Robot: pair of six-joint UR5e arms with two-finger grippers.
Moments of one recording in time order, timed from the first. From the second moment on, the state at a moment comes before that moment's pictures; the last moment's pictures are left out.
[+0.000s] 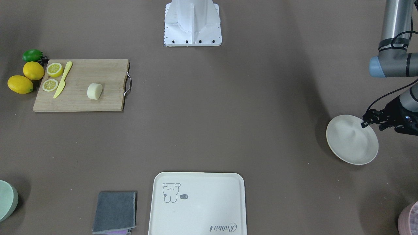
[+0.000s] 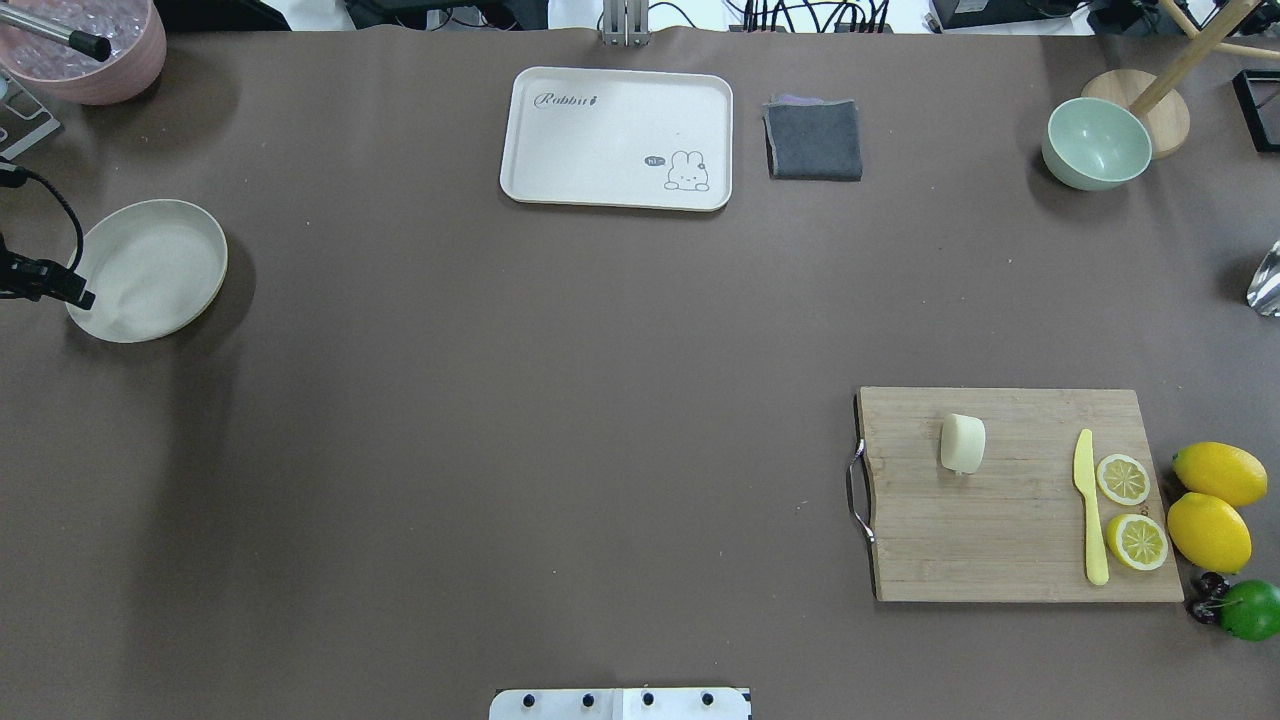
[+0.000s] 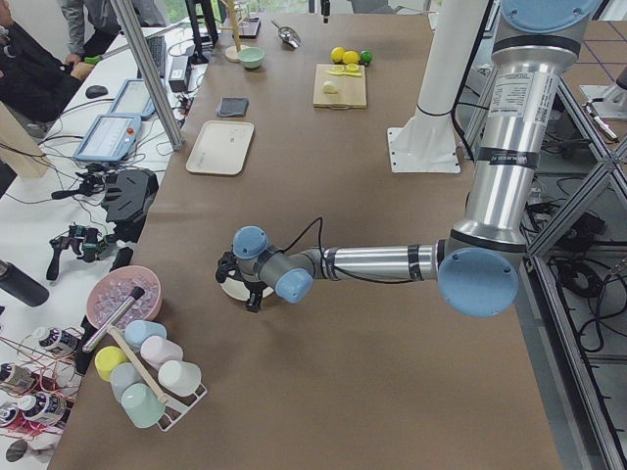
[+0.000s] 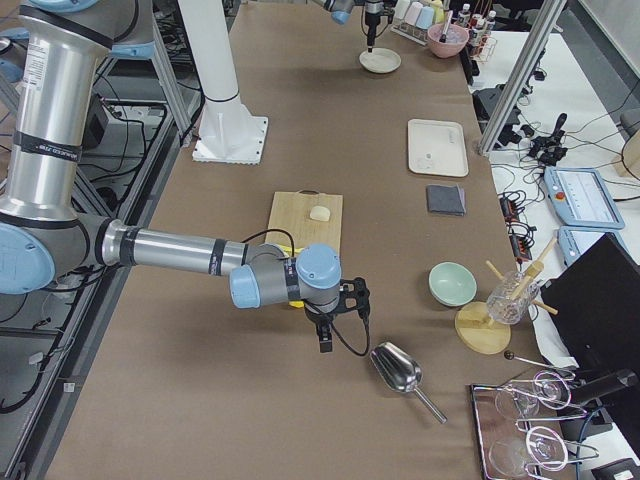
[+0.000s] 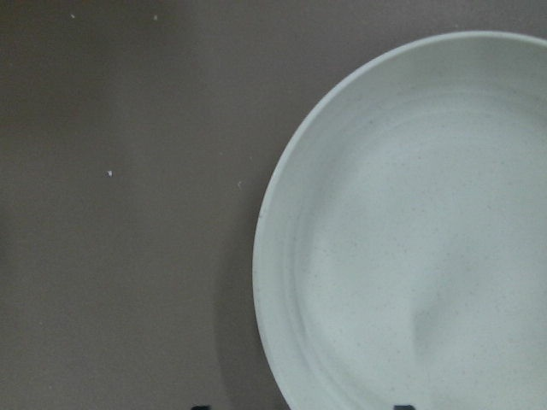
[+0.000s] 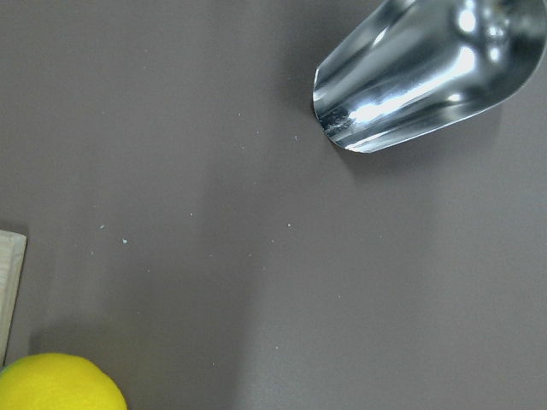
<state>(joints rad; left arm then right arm) -1.15 -1.72 -1.27 -2.22 -2.27 -0.46 1.45 -1.82 1.69 -1.26 2.34 0.05</state>
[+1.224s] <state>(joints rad) -1.15 -1.78 -1.39 -2.21 -2.28 -0.79 1.34 -1.77 1.76 -1.26 2.33 0.23</state>
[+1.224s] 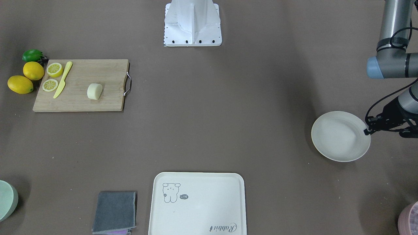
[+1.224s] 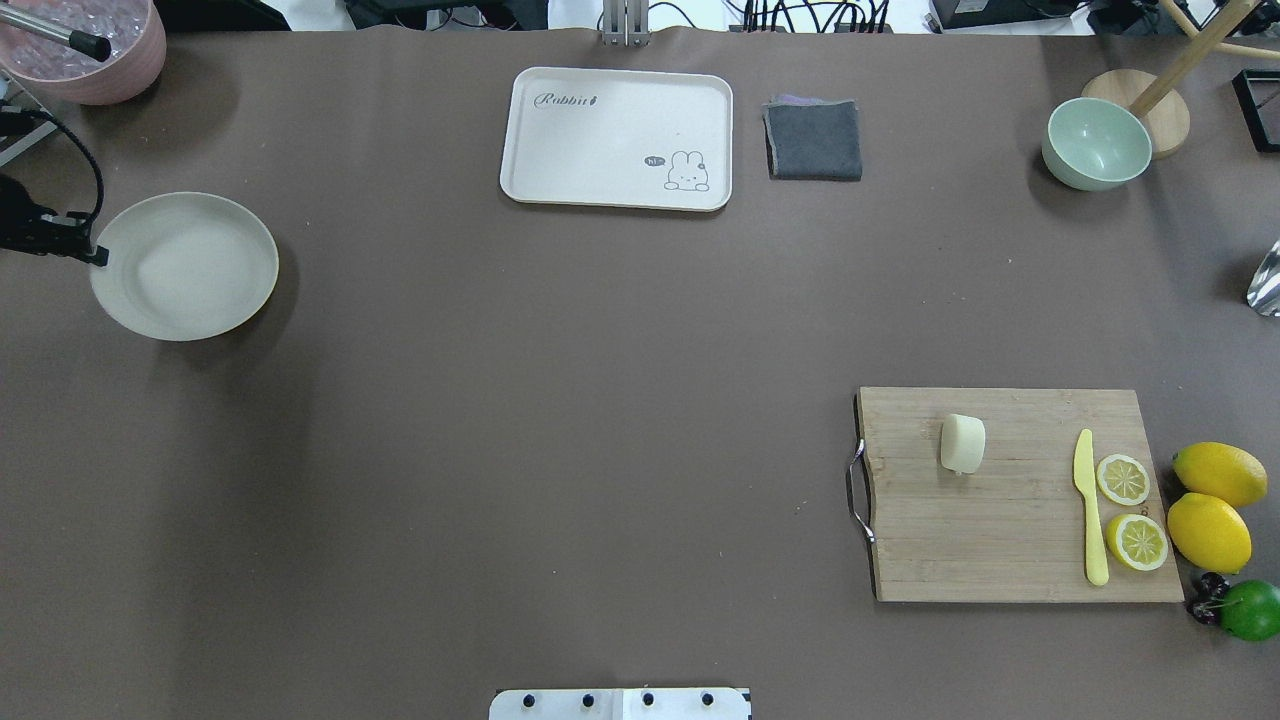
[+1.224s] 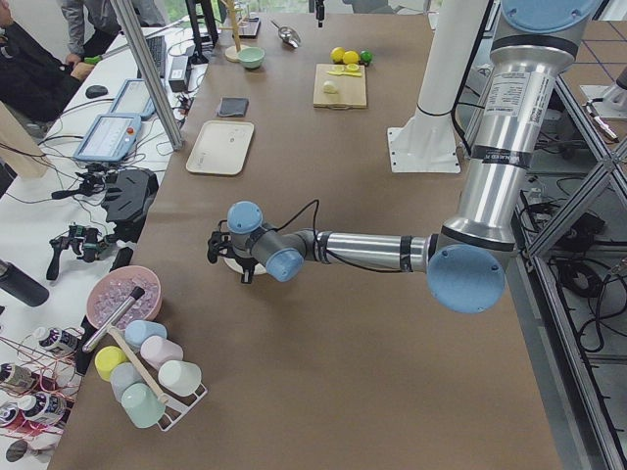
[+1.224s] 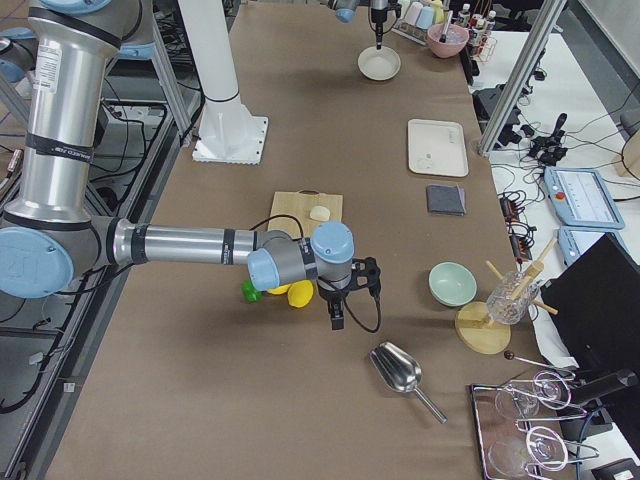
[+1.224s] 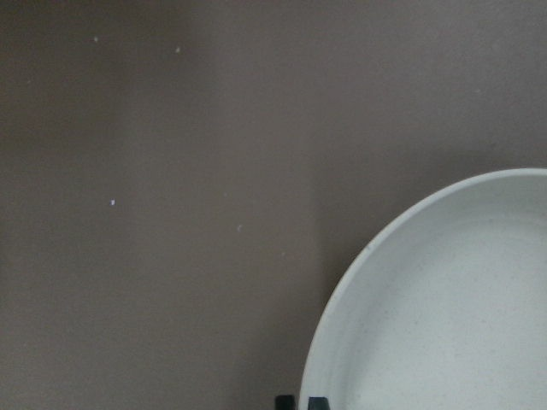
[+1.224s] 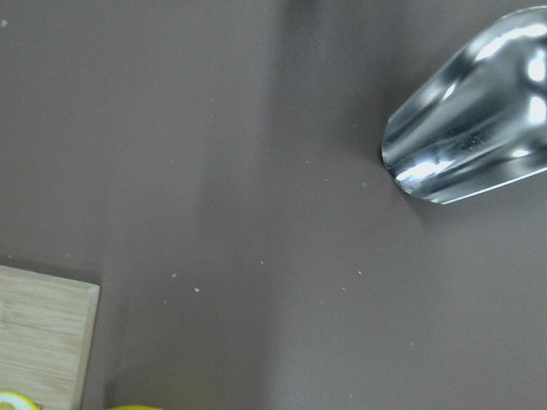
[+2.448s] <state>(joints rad) -0.63 -2.14 -1.63 -1.88 -2.03 -1.44 0.77 -1.58 1.97 -1.26 2.14 0.96</state>
